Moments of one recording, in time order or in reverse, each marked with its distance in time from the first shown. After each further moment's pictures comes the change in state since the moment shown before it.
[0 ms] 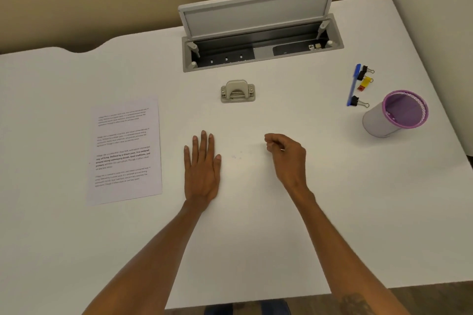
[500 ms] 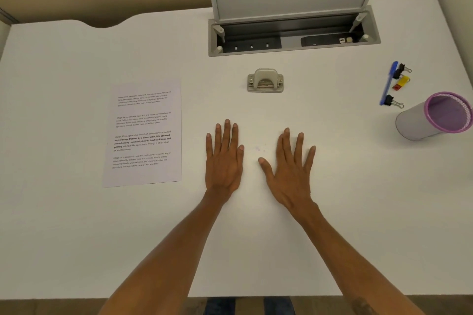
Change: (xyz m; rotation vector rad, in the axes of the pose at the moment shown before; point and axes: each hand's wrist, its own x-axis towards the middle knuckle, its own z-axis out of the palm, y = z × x) left_hand -0.001 -0.003 0.004 0.014 0.036 0.012; right_hand -0.035 0.047 0.051 -1.059 -0.189 -0.281
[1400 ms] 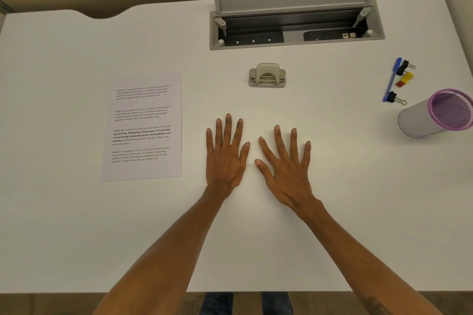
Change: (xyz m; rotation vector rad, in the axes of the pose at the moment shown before) left_hand 0.000 0.001 0.001 0.056 0.020 0.012; right_hand -0.002 0.004 0.004 -0.047 0.039 -0.213
